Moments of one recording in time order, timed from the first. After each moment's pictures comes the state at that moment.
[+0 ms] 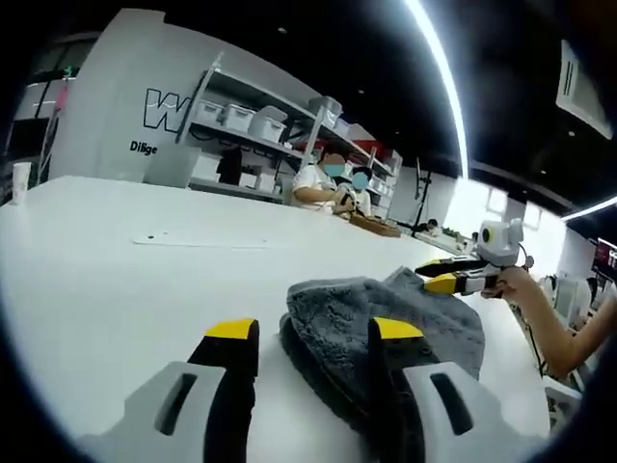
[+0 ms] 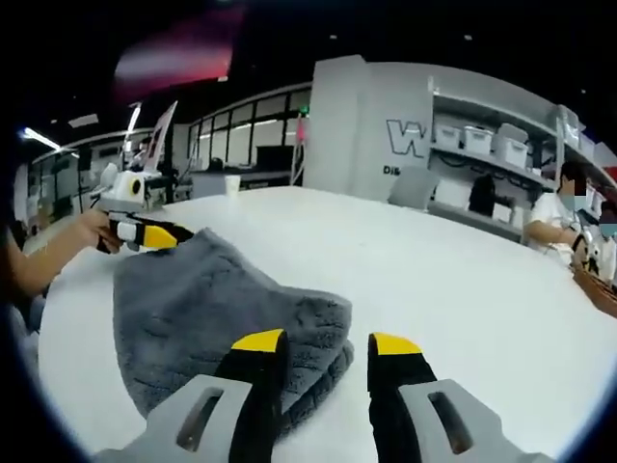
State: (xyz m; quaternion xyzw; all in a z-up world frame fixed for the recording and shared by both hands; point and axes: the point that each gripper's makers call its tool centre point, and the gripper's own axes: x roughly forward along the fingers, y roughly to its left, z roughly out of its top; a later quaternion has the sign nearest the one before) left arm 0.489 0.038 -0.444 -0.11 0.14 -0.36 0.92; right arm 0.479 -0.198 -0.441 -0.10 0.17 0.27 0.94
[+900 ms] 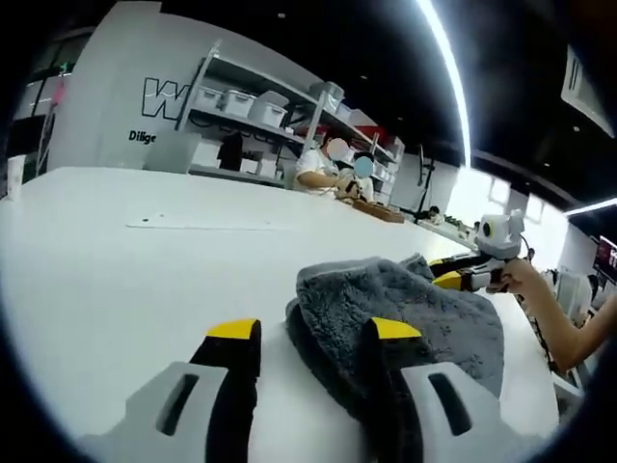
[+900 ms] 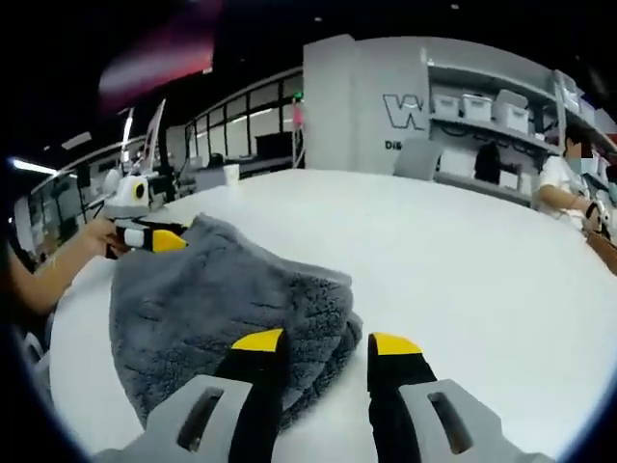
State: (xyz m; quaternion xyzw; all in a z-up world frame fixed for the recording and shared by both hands) left arm 0.502 0.033 -0.469 -0.10 0.17 -0.36 0.91; right arm 0.481 -0.198 -0.471 -0.04 0.23 0.29 0.93
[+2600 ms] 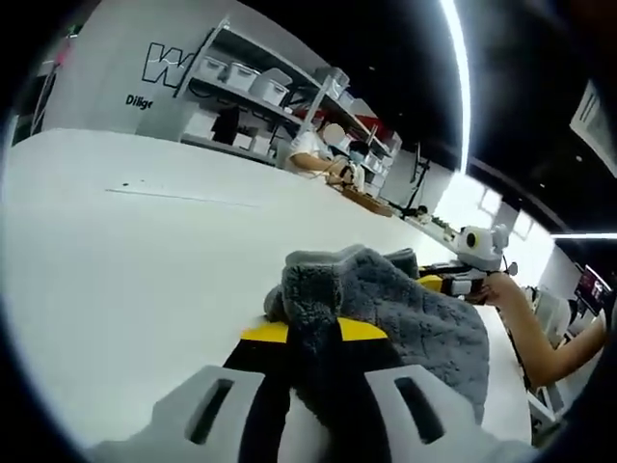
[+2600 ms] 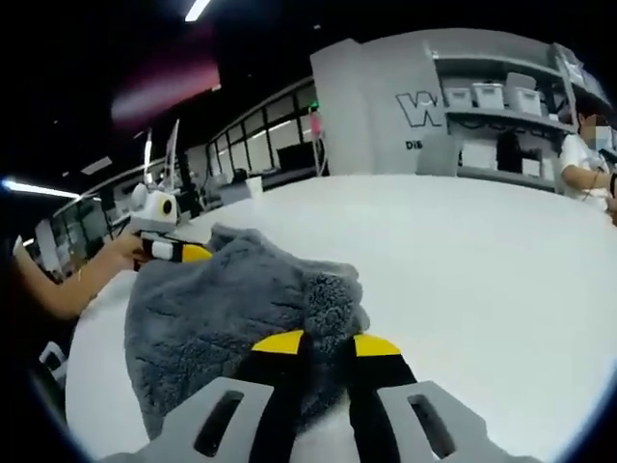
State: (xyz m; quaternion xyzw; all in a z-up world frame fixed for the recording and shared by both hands) left arm 0.495 0.010 -0.476 -0.13 0.22 -0.39 0.89; right arm 0.483 -0.183 -0.474 0.00 0.21 0.35 0.91
